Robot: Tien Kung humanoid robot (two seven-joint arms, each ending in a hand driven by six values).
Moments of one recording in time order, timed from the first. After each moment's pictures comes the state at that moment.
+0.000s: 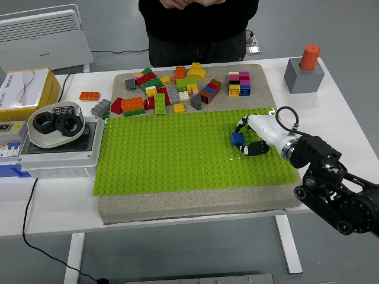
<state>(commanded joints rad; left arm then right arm) -0.03 0.06 -1.56 -0.18 1.49 -0.12 0.25 0.54 -0.22 0.78 1.13 -1.99 -0.04 -0.17</state>
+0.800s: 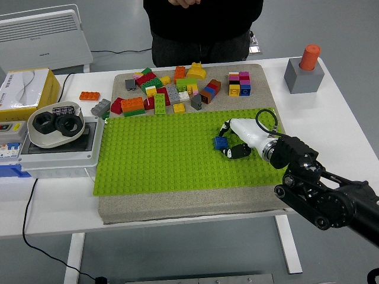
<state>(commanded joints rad) -0.04 0.06 -1.56 -0.18 1.49 -0.12 0.25 0.60 -0.13 0.71 1.03 -1.96 -0.05 -0.16</state>
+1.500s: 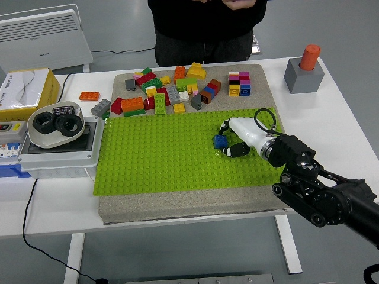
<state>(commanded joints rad) -0.04 0.06 -1.56 -0.18 1.49 -0.12 0.25 0.62 -0.12 0.70 0.98 -1.97 -0.07 -0.15</state>
